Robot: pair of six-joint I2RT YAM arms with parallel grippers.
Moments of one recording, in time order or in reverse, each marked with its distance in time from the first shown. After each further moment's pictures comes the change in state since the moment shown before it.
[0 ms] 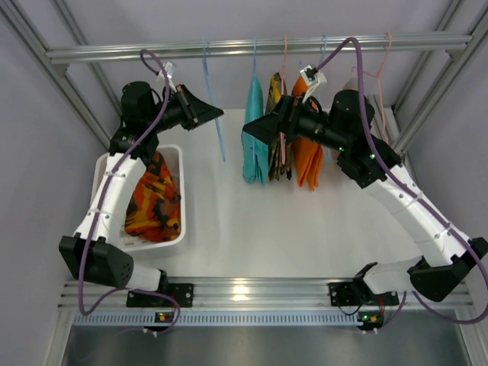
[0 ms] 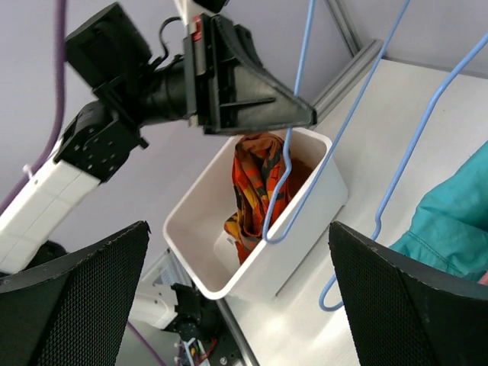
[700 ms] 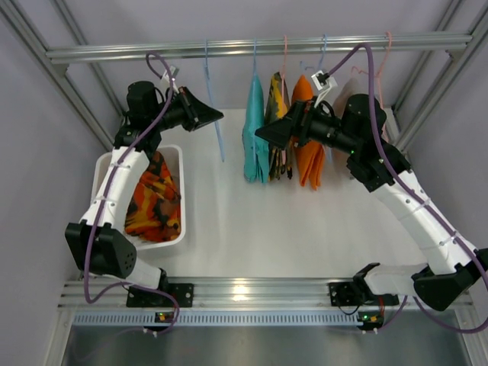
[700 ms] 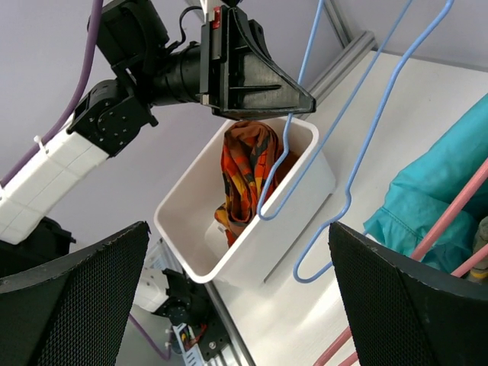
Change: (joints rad) left arm 0.047 0.095 0.018 0.006 0.041 -0.023; right arm -0.092 -0.075 -0.089 0.015 -0.110 -0.025
